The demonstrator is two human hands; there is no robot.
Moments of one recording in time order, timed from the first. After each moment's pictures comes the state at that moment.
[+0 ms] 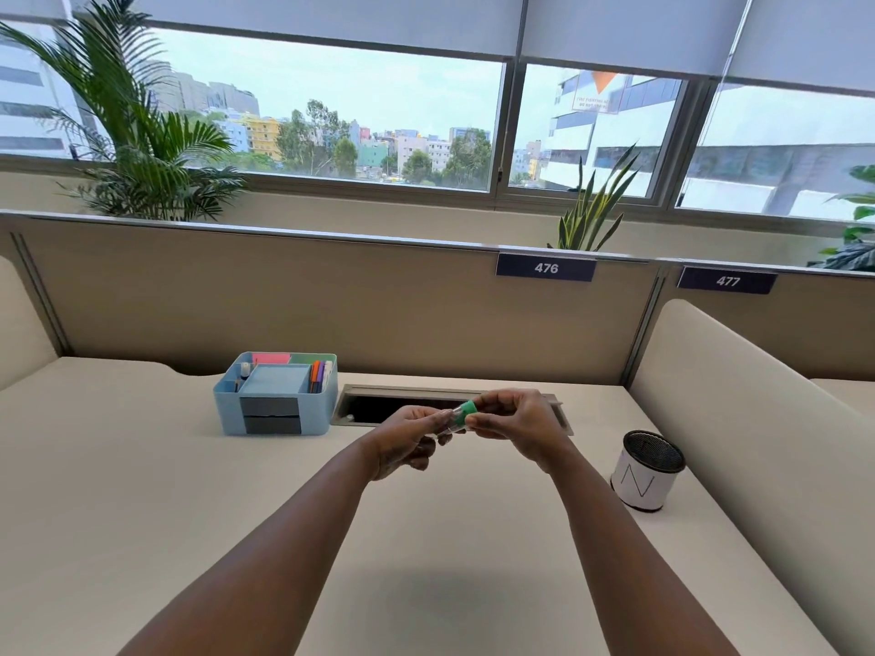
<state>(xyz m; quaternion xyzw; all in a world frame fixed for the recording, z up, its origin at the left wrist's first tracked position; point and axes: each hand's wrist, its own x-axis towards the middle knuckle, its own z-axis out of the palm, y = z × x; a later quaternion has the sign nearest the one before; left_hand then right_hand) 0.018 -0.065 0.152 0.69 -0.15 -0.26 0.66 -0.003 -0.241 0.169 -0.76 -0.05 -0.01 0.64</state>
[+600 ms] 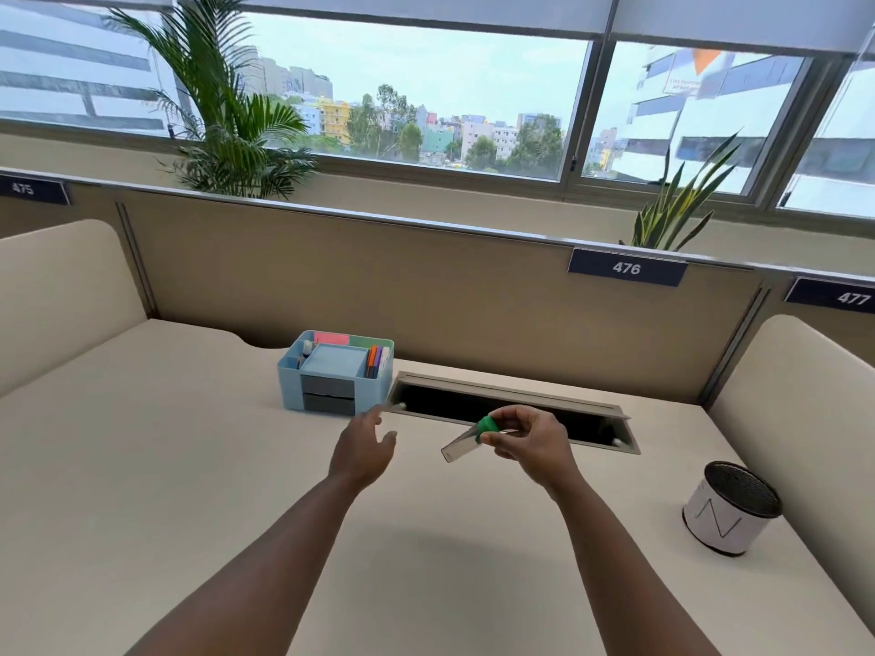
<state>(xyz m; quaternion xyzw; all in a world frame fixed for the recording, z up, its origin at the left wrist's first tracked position) 0.038 0.018 0.076 0.90 0.07 0.07 0.42 0.022 -0.201 0.127 -0.81 -0.01 -0.03 0.59</state>
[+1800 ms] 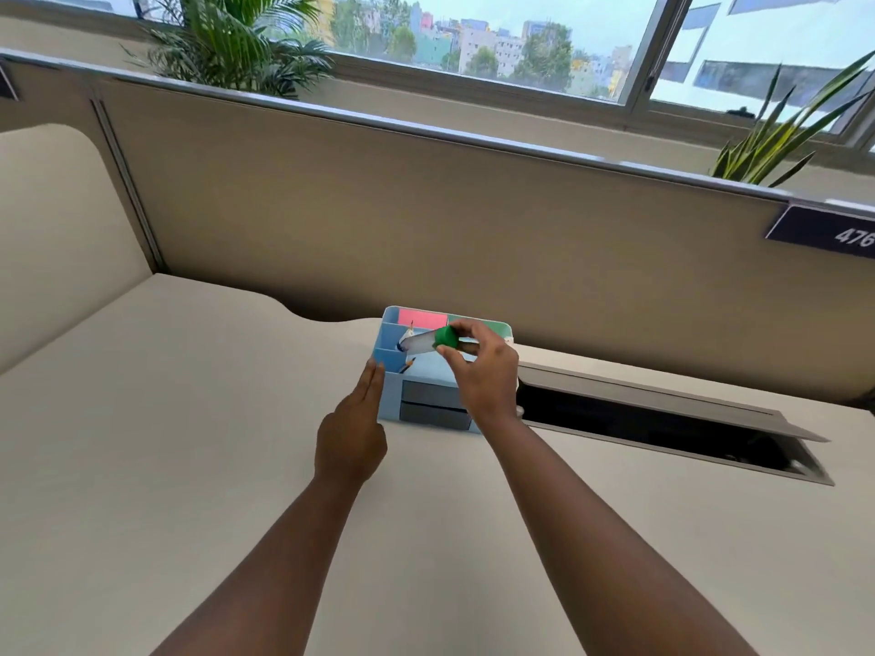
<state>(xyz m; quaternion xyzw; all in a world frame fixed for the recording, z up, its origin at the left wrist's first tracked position) 0.182 0.235 -0.014 0.96 0.02 0.09 0.26 0.210 0.093 0.076 -0.83 -0.06 -0.21 0.51</state>
